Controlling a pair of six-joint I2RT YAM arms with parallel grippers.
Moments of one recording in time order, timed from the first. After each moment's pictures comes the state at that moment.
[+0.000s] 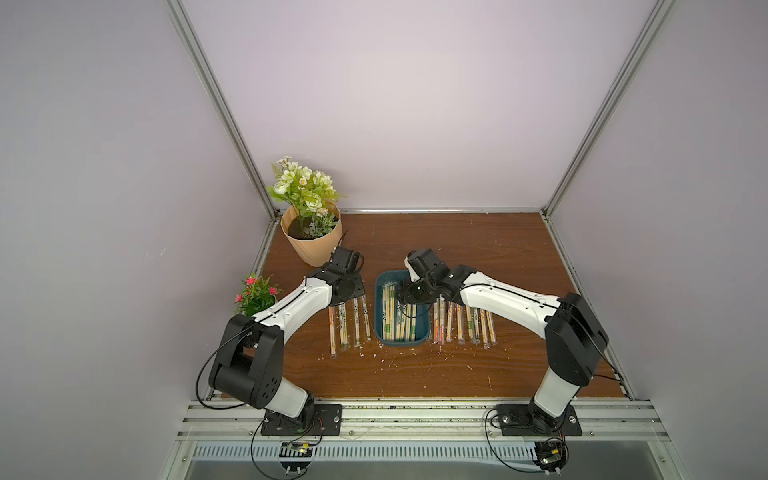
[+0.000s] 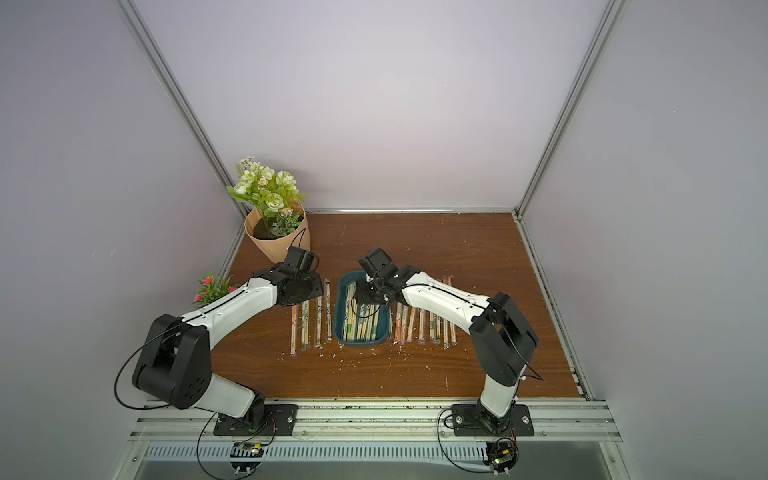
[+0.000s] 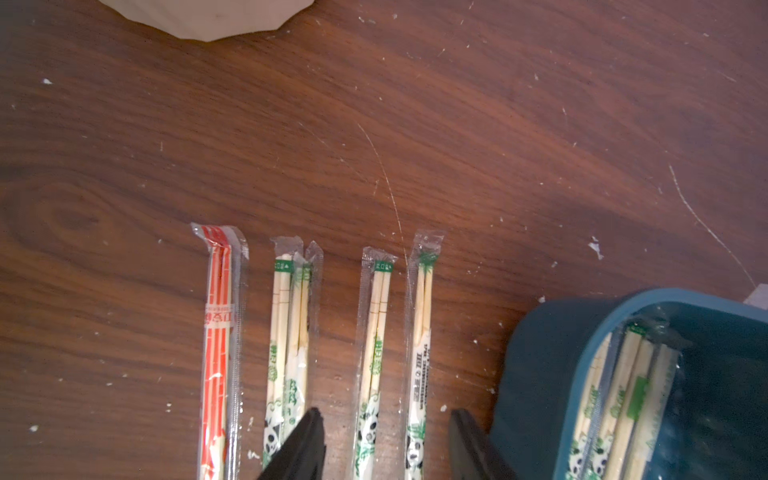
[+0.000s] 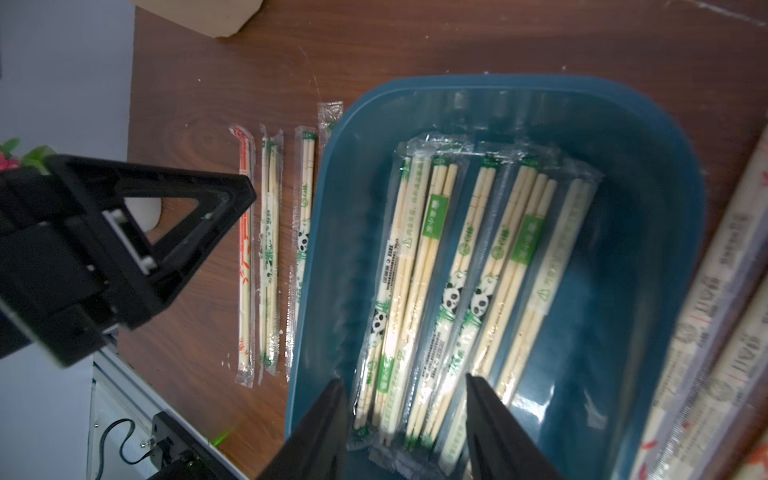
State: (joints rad) left arm -0.33 1.50 0.95 -0.51 -0.08 -0.60; right arm 0.86 1.79 1.37 -0.49 -0.06 0.67
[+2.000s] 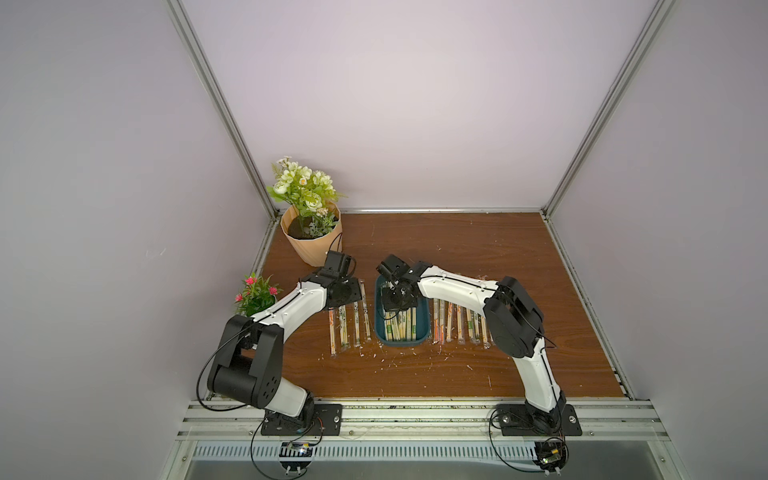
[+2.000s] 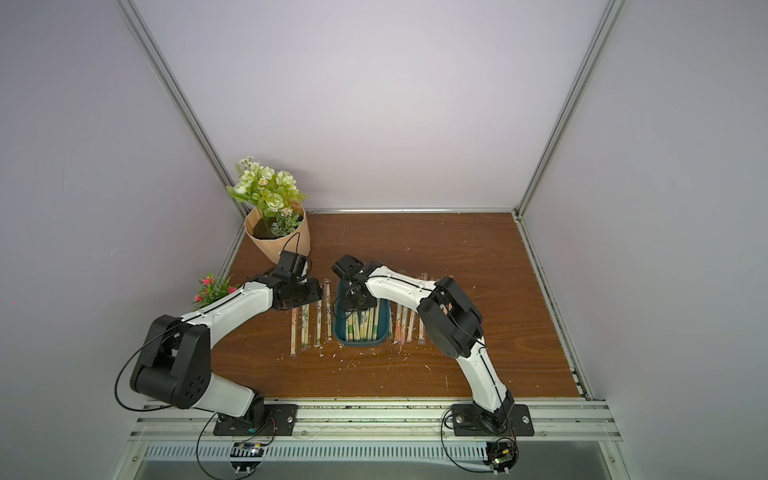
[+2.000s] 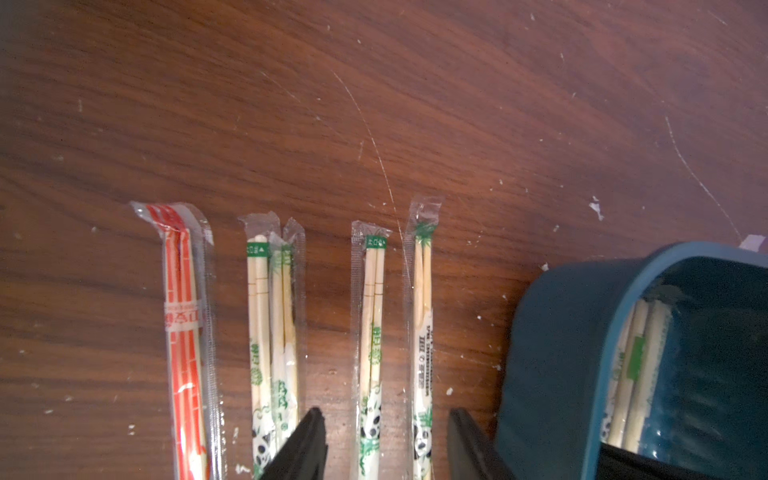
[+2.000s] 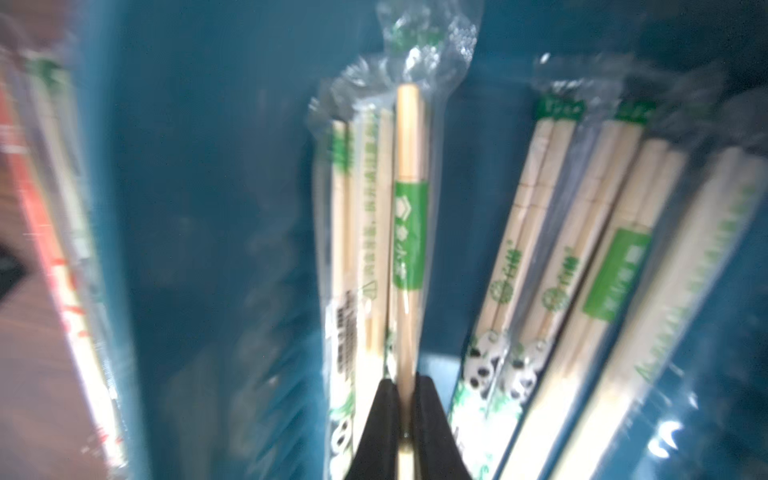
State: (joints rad) left arm -0.27 1.50 0.88 -0.44 0.07 -0.52; right arm 0.91 2.11 1.67 -0.72 0.03 0.69
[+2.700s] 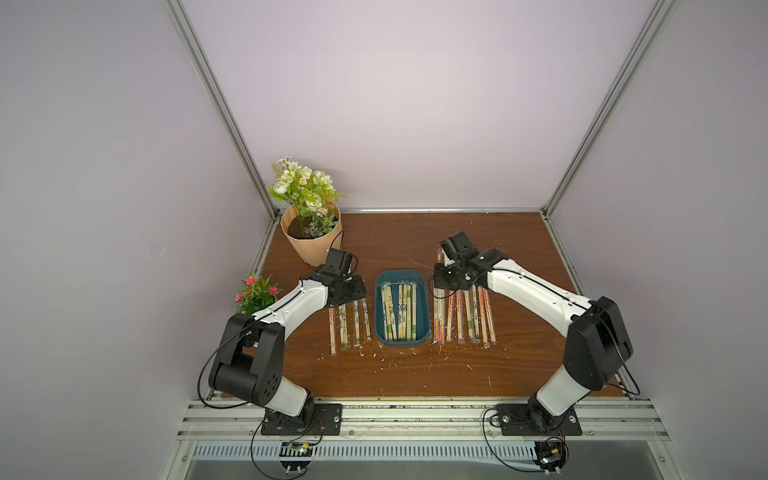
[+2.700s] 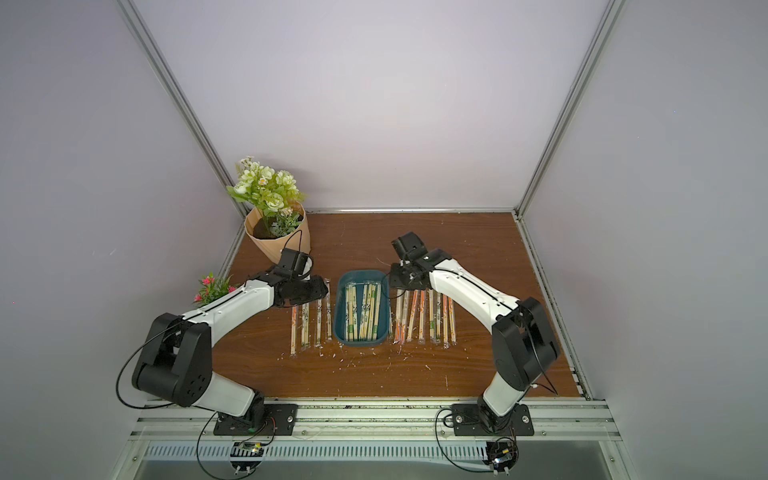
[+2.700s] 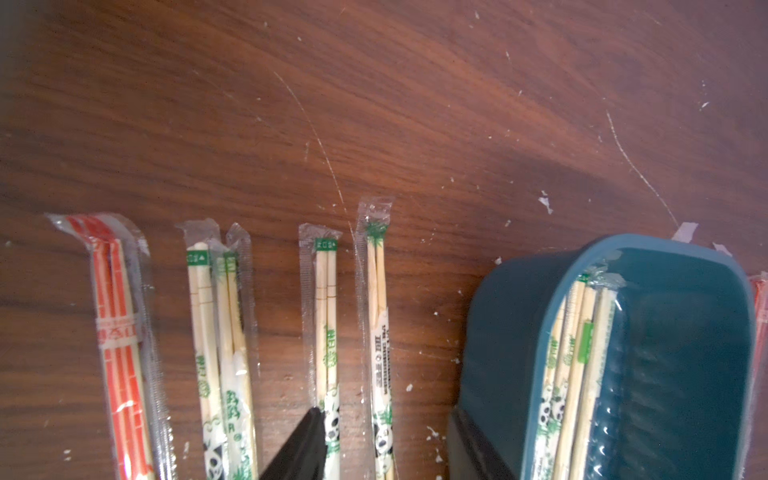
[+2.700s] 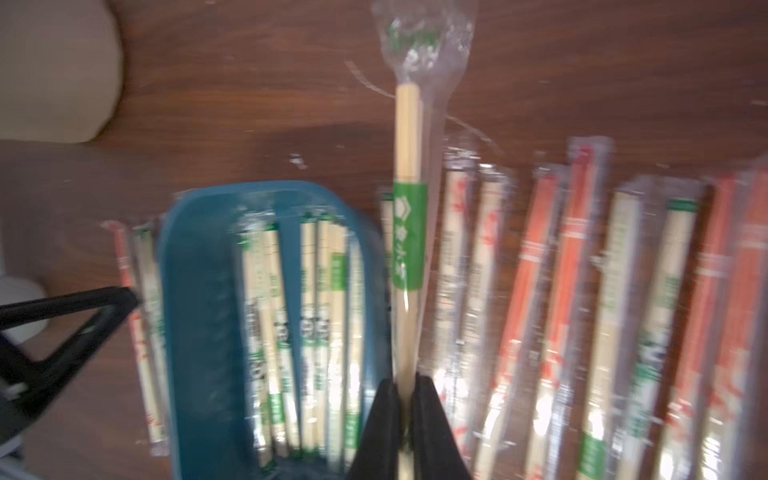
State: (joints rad) left arm -0.29 1.51 0.91 -0.42 0.14 -0.53; right arm 0.58 1.61 1.27 -0.67 0.05 0.59
